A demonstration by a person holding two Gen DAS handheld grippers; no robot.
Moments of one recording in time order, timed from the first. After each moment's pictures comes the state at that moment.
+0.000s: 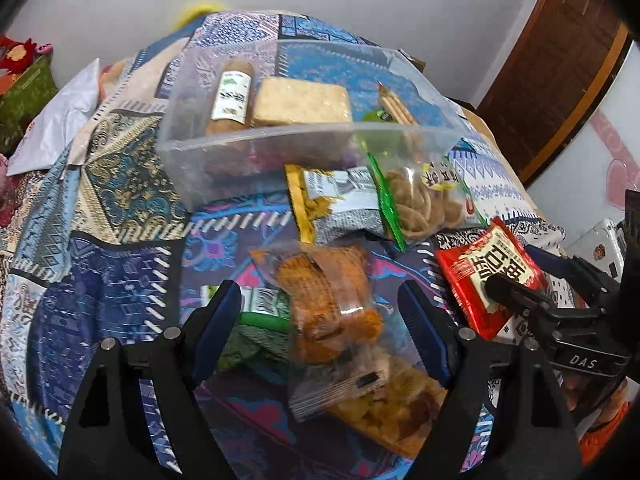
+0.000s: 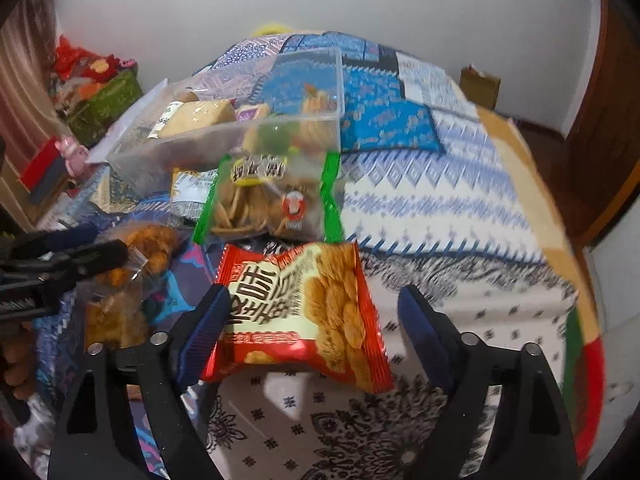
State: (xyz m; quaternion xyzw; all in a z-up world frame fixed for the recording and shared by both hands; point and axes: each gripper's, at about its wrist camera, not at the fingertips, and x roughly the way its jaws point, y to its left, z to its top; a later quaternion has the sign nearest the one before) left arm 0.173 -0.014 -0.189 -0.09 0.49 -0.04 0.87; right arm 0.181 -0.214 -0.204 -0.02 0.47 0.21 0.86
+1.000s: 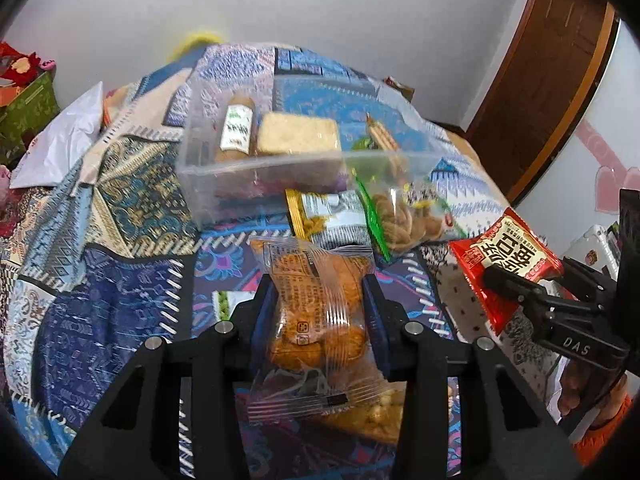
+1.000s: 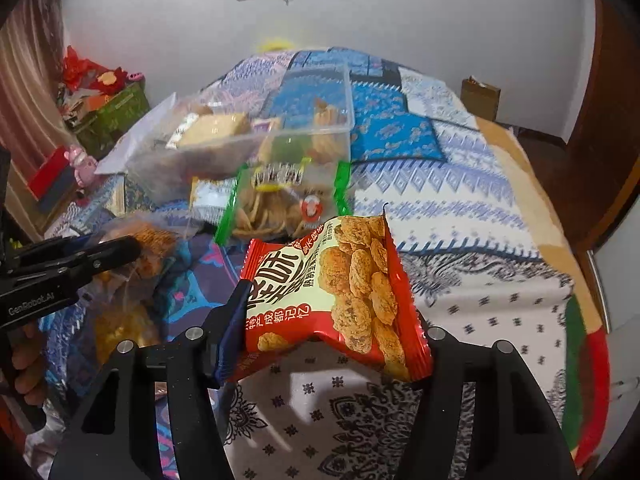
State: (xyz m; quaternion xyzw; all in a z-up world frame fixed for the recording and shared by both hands) left arm 0.146 -0.005 -0.161 -0.09 0.43 -0.04 0.90; right arm 0.162 -0.211 -0.184 -0.02 0.42 0.21 0.88
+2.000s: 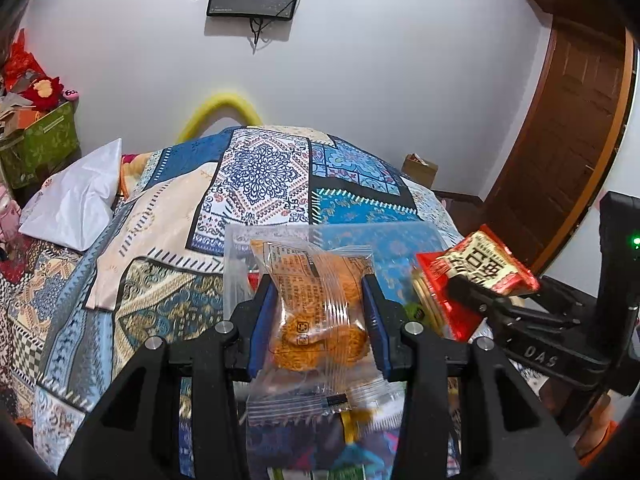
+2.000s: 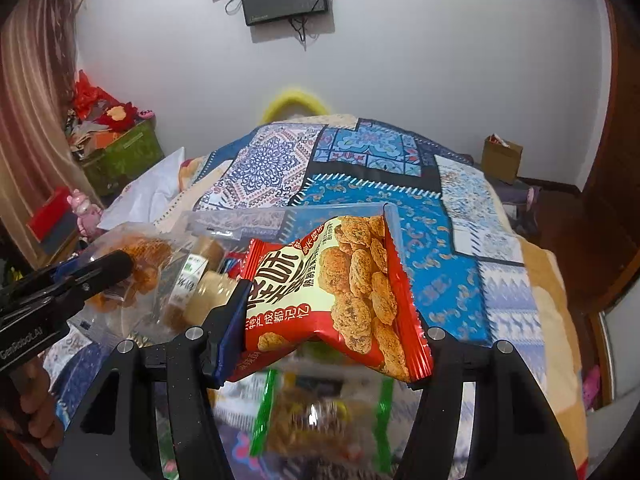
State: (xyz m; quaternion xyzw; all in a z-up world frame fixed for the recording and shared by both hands) left arm 0.255 0.049 -0.107 -0.11 0.33 0.00 0.94; right arm 0.277 -0.134 -0.137 -0.02 0.37 0.24 0.90
